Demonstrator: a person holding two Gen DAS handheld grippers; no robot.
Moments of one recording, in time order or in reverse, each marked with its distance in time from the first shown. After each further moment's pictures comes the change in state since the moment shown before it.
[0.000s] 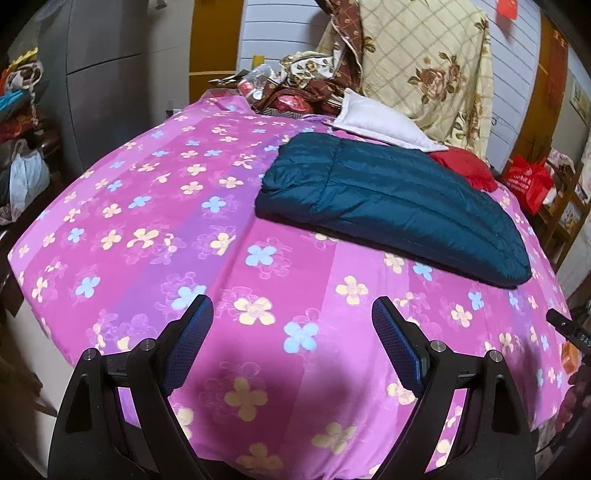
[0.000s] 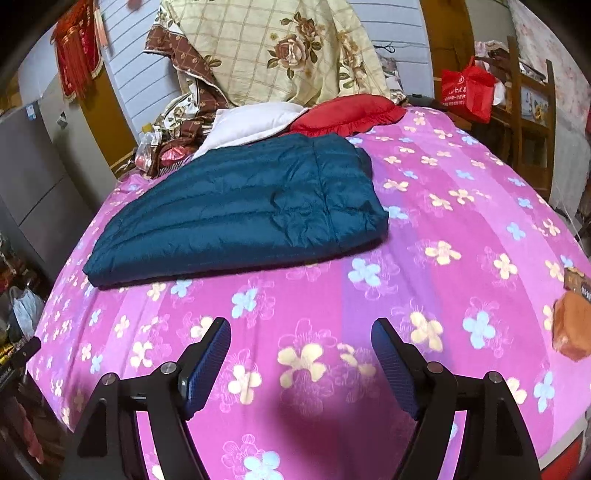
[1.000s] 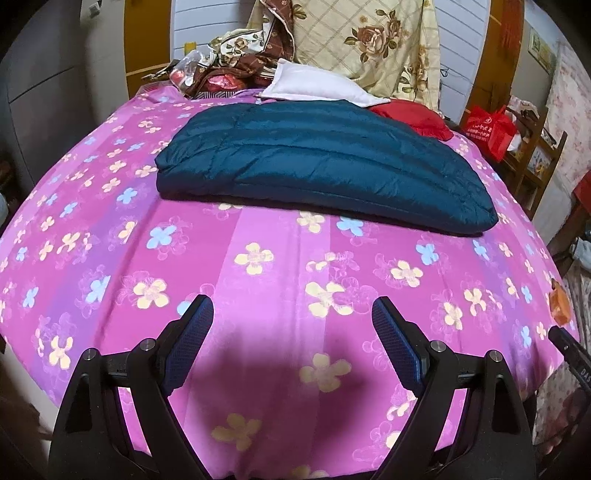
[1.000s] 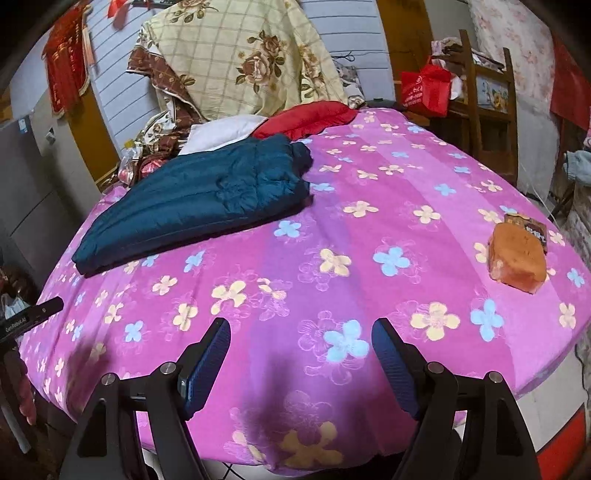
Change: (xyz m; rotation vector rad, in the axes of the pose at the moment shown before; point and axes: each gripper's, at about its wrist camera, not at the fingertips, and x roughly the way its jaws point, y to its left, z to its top) left arm 0.024 -0.085 -0.022 0.152 0.088 -0.114; right arm -0.058 -0.062 -0.071 0.055 -0.067 -0.056
